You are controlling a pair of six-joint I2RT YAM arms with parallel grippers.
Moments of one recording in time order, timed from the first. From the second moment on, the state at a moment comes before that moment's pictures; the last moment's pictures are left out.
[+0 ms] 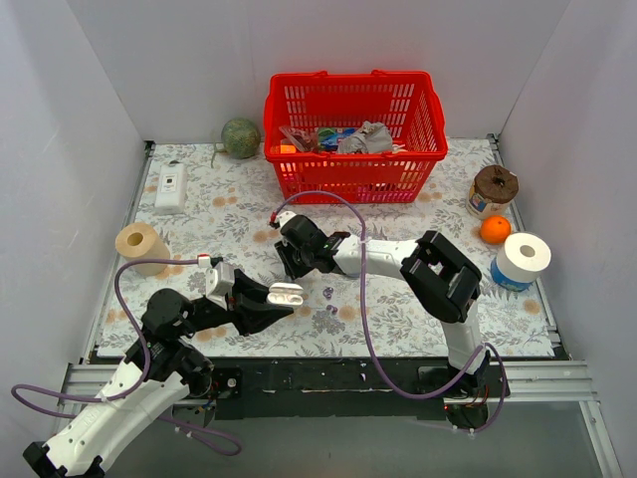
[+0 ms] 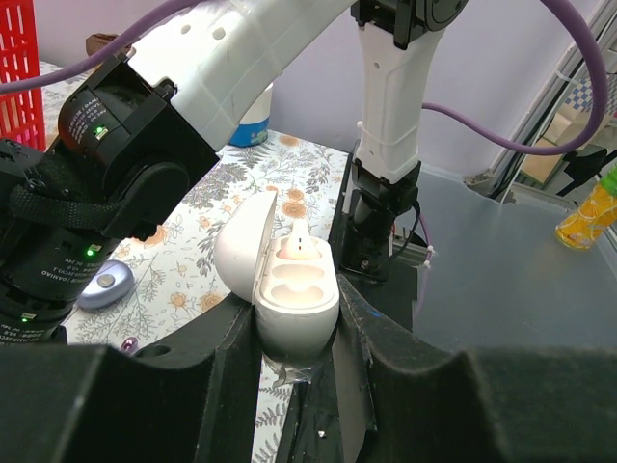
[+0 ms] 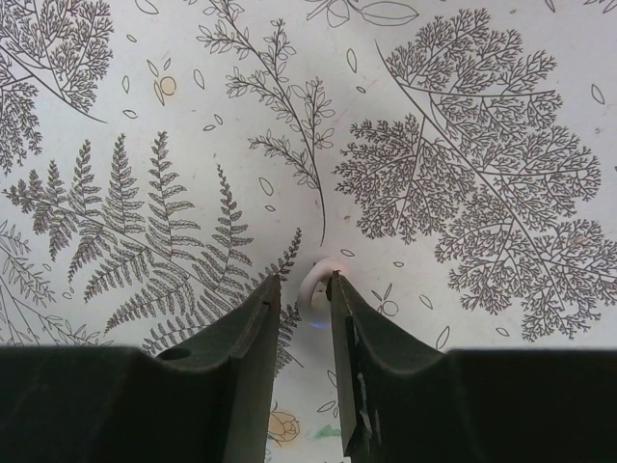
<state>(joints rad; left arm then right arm) -0.68 0.29 0.40 0.08 0.65 -0.33 0.99 2.00 1.33 -0.18 0.02 0.29</state>
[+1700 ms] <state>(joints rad) -0.68 0.83 0.63 0.26 1.05 -0.33 0.95 0.82 1.27 -0.70 -0.47 -0.04</state>
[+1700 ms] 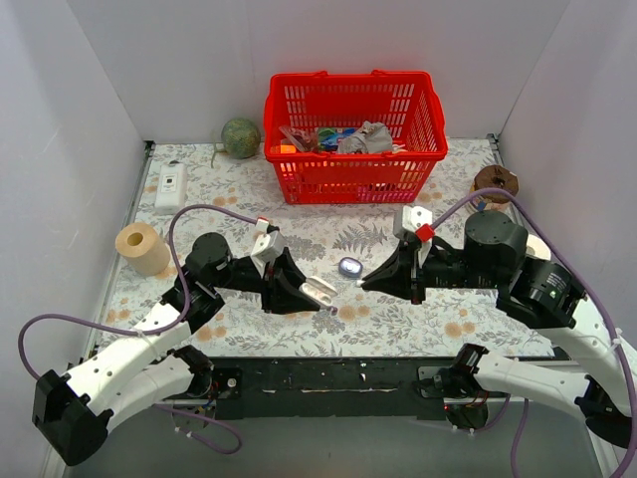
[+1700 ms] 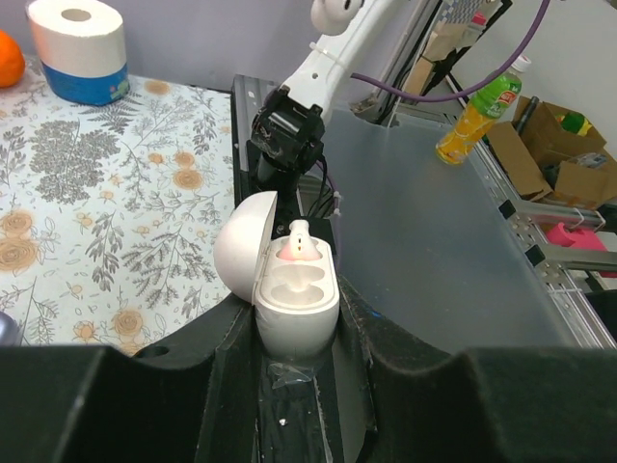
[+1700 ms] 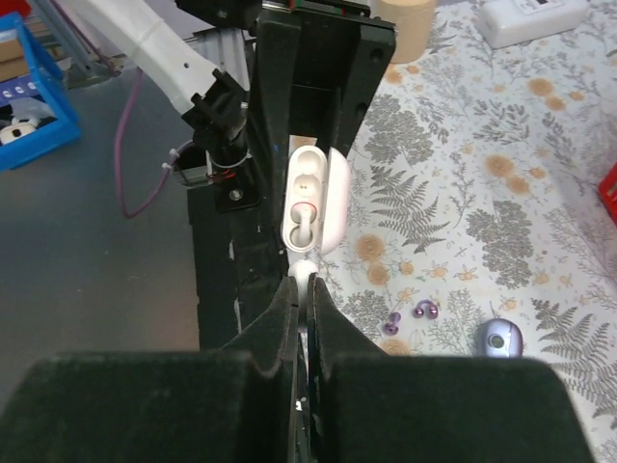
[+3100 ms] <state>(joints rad) -0.68 0.80 0.62 0.21 1.07 -0.28 1.24 1.10 1.26 -0.49 -0.22 0.05</state>
